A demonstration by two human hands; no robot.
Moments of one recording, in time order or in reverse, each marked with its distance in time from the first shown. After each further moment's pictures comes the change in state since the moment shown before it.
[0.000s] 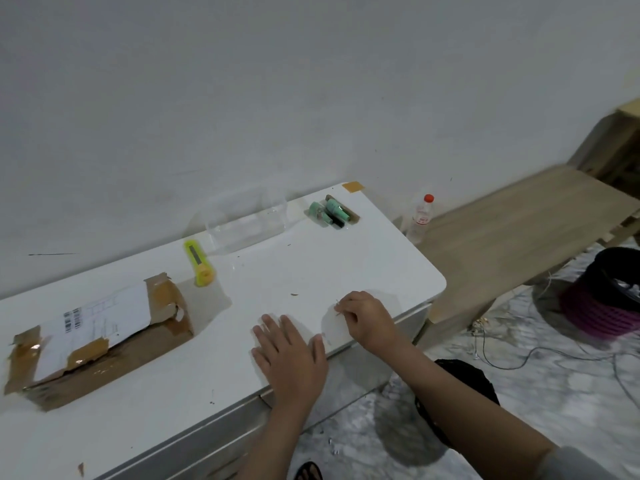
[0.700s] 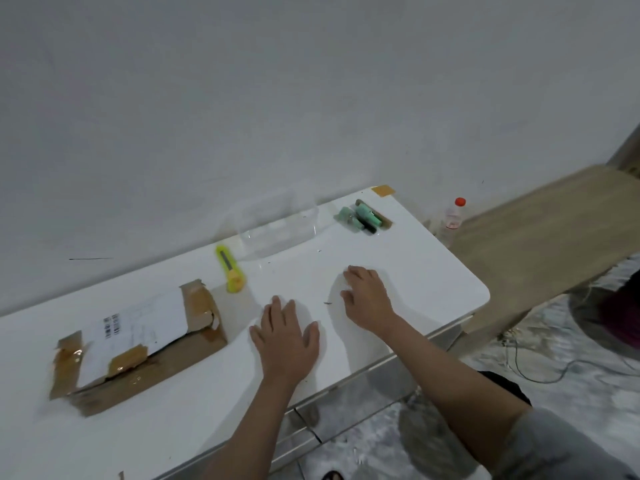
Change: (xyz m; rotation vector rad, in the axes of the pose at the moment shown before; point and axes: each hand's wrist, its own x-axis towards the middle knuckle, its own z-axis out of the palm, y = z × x) left_hand 0.063 -0.054 -0.034 -0.020 0.084 0.132; right_hand 0.070 -0.029 0.032 -0.158 -0.133 0.223
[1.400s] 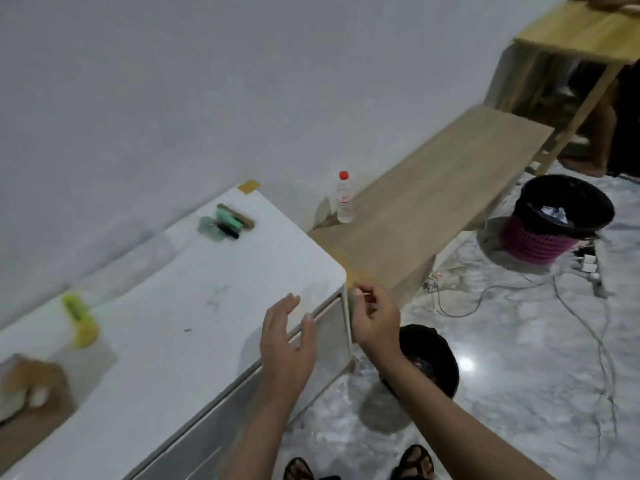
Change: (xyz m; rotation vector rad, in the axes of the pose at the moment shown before) left_hand -0.061 0.224 0.046 -0.631 0.132 0.328; right_hand -0.135 0.160 -0.106 0.749 0.599 0.450
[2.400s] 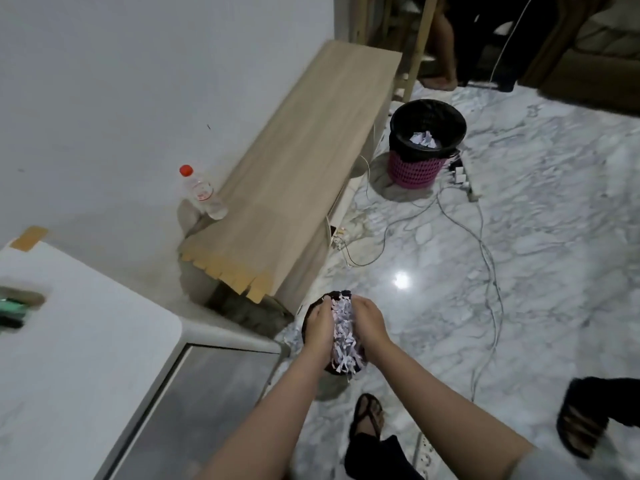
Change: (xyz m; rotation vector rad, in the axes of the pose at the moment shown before) left_hand -0.035 0.063 0.275 -0.197 -0.800 -0.910; right_hand 0.051 0.142 -0.158 0.219 0.198 0.911
